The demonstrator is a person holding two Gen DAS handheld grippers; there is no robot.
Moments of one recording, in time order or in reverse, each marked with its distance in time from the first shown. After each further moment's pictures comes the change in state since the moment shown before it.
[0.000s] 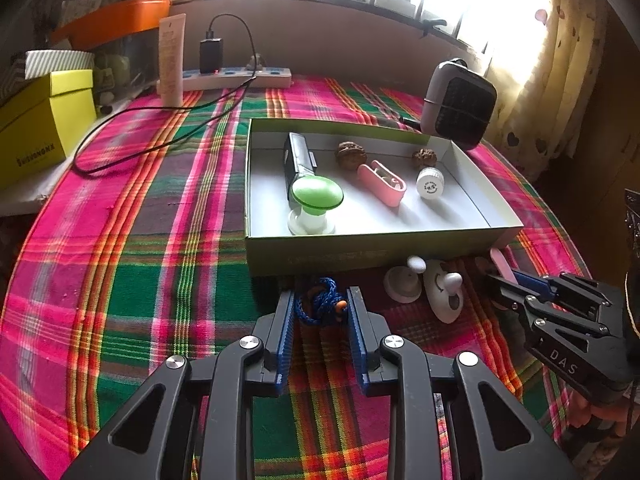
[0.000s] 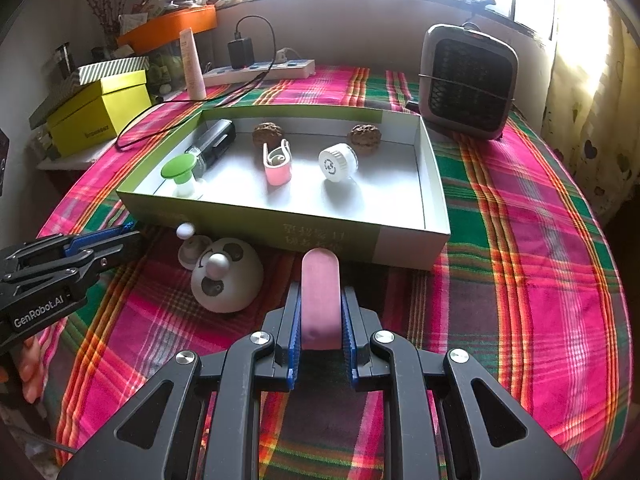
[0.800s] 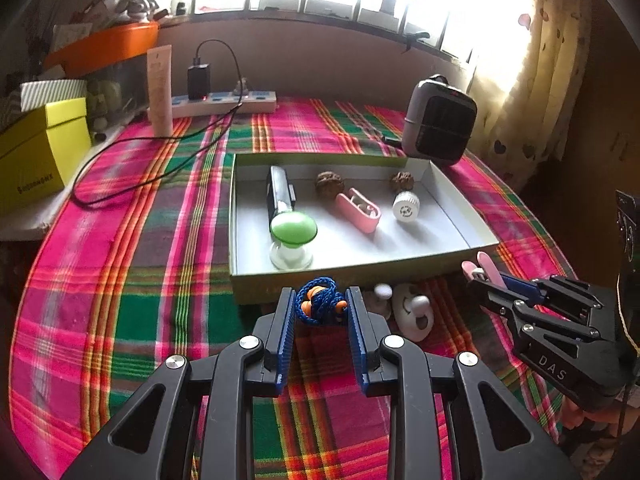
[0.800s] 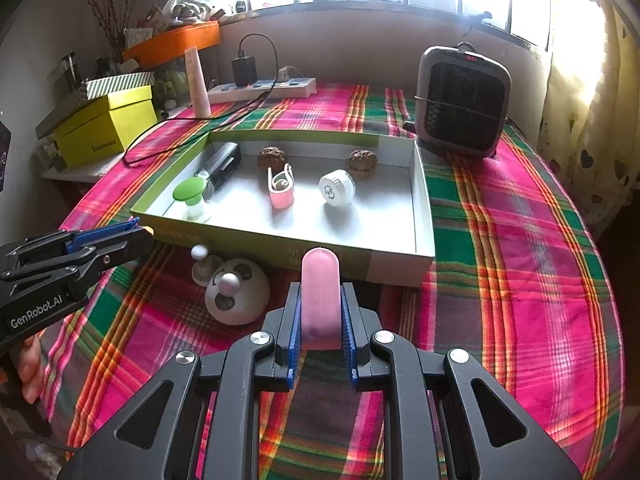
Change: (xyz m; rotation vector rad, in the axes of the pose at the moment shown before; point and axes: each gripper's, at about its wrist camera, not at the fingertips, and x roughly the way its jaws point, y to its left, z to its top) left arm -0.018 -0.014 0.014 0.033 -0.051 -0.016; right arm -0.017 -0.002 0.008 0.001 -0.047 0.007
